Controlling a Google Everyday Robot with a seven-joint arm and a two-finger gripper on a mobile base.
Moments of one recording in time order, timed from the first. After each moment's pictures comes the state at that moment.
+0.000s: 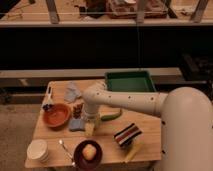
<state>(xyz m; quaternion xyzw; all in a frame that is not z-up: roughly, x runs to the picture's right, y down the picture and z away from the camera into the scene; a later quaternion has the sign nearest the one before) -0.113 0.197 0.822 -0.38 -0.18 -0.06 0.90</state>
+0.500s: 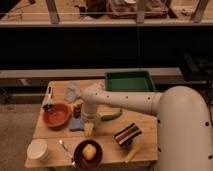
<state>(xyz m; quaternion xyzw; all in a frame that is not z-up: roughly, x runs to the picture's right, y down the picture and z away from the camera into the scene) -0.119 0.200 0.831 -0.39 -0.17 -0.06 0.90</state>
